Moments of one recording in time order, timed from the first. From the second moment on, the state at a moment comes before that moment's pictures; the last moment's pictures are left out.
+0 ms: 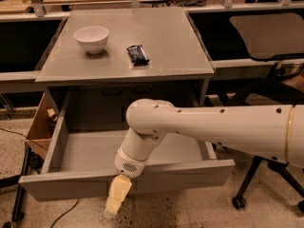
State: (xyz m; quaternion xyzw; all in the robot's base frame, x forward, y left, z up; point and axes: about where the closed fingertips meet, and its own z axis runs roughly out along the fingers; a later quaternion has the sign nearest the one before) arm 0.397 0.099 0.641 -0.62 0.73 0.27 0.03
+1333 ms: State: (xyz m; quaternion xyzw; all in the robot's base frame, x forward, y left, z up) arm 0.379 0.080 0.641 -0.59 0.77 0.24 0.06
